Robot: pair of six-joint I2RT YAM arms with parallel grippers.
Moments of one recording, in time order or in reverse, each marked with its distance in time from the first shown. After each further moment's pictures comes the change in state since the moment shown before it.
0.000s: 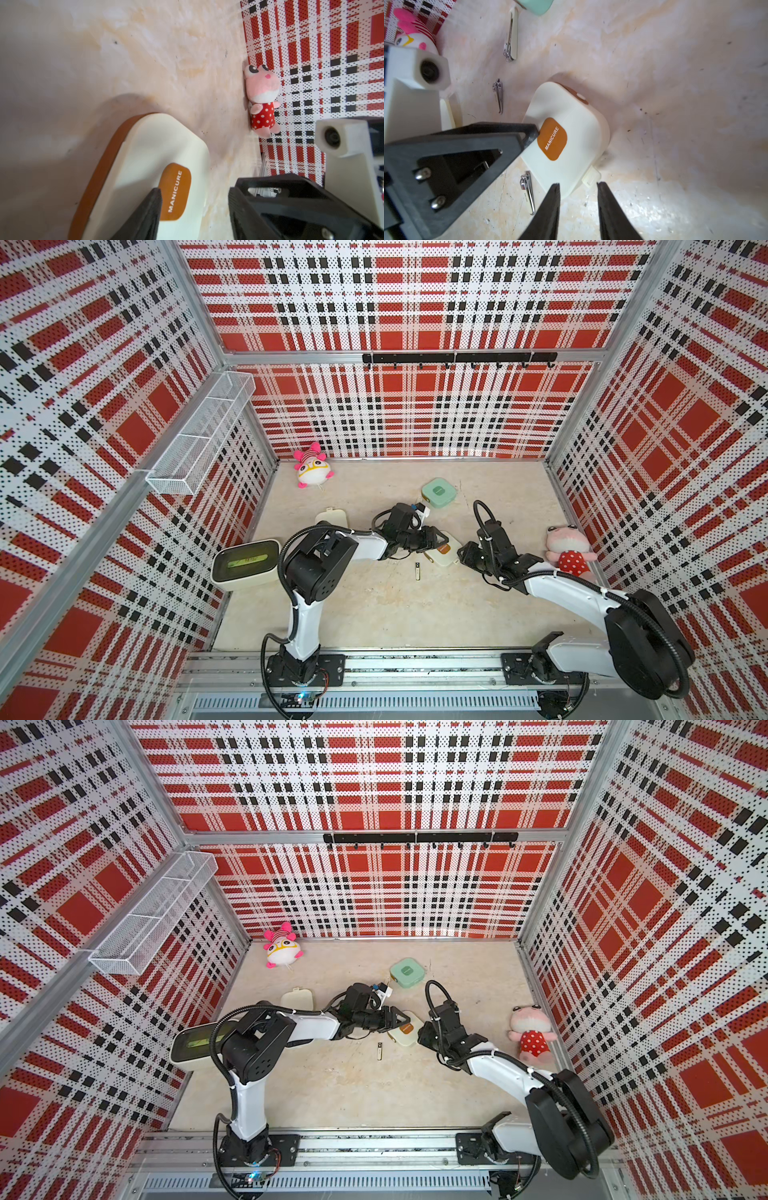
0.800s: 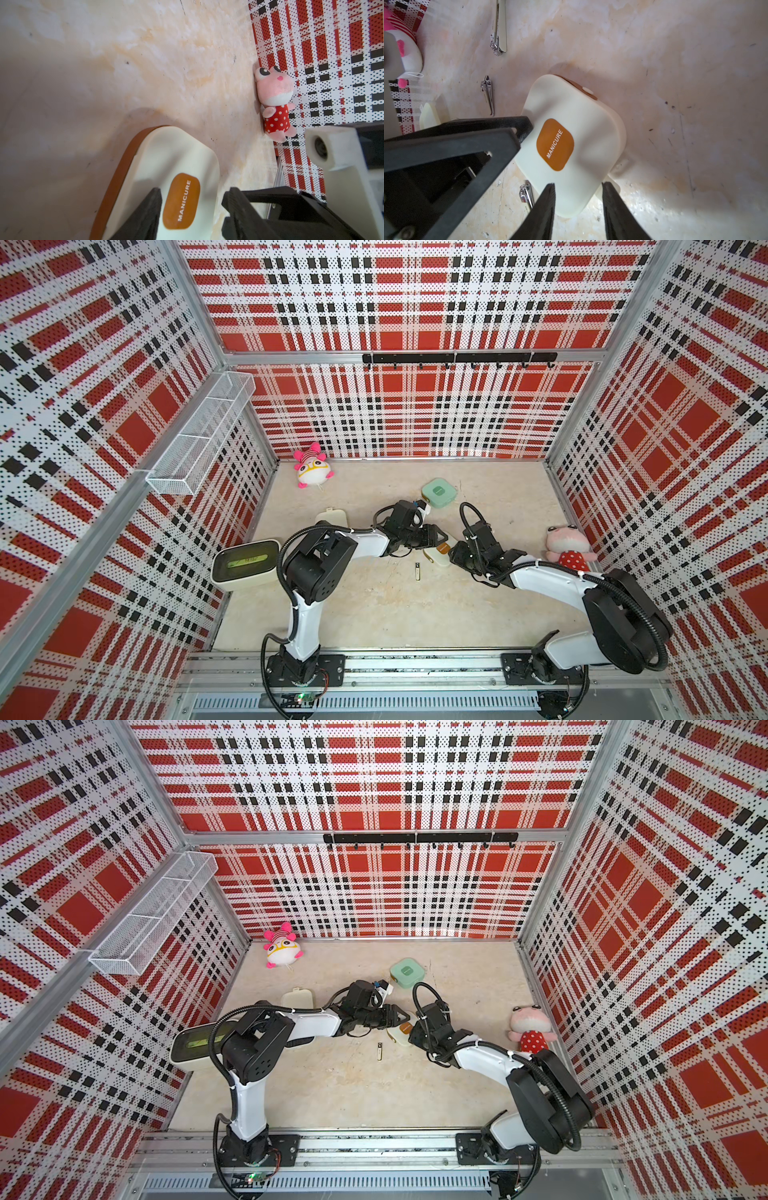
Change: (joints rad) left arm -0.002 0.000 0.035 -0.071 -0.050 0.072; right arm 0.053 0.114 0.048 0.023 0.045 0.084
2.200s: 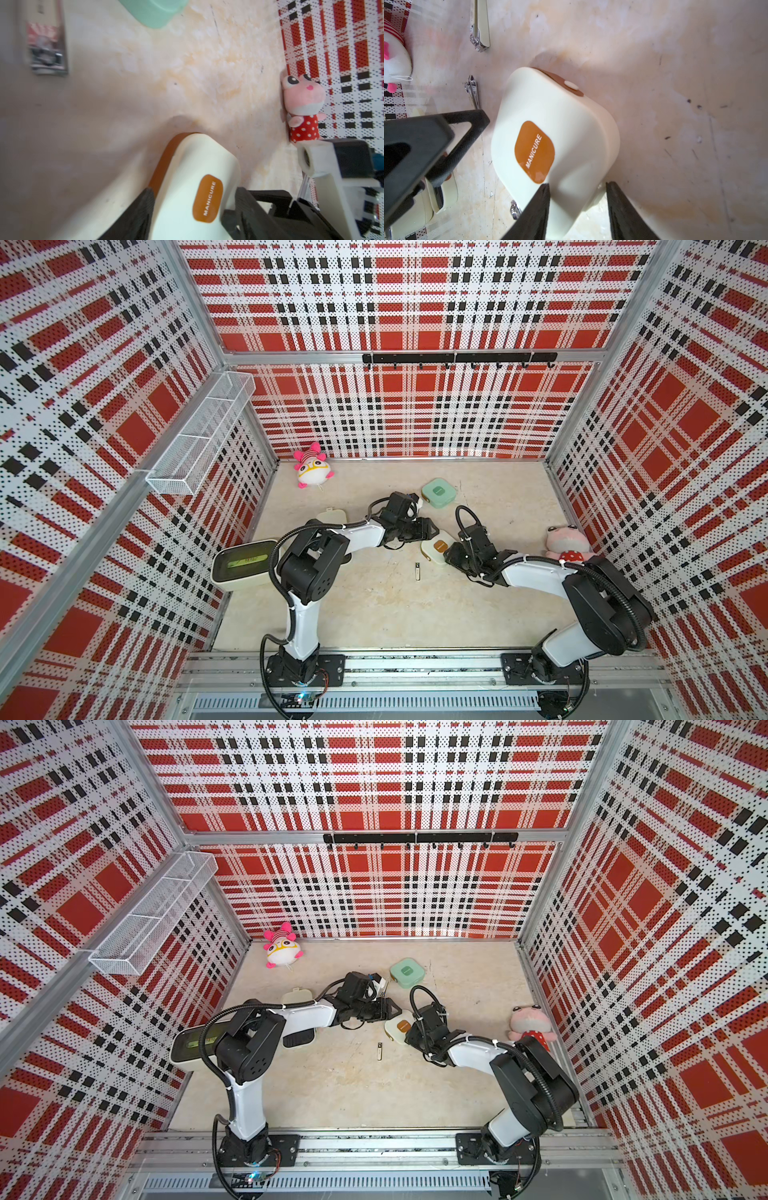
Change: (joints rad) left arm 0.071 -0.029 0.089 -0.245 -0.082 0.111; right arm 0.001 0.112 -0.004 0.105 -0.023 0.043
